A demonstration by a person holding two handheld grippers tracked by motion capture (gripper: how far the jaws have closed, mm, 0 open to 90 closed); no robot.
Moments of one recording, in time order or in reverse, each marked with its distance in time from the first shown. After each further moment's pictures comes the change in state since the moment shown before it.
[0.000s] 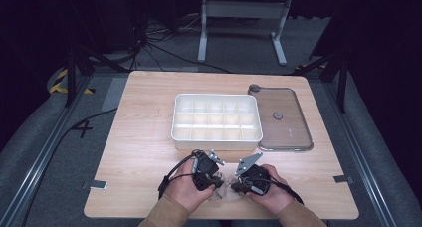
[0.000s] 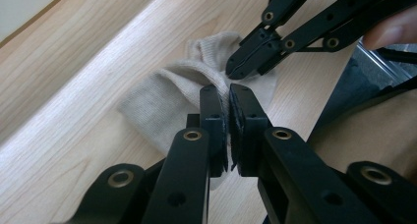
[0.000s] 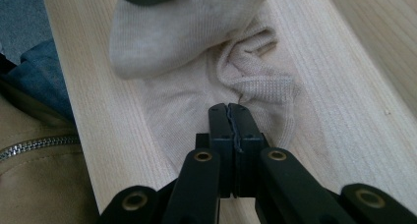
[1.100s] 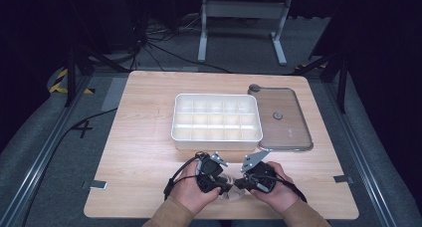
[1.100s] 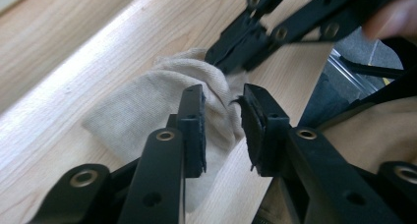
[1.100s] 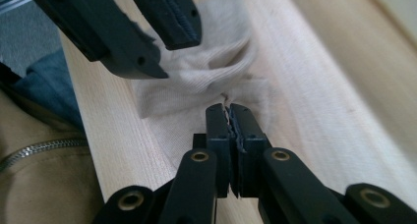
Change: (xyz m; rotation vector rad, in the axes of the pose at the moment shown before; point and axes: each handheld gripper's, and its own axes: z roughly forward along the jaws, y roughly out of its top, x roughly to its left) left arm -0.004 0.000 0.004 -0.066 -0.081 -0.010; right arm -0.003 0.000 -0.021 -0.048 -0.012 0.016
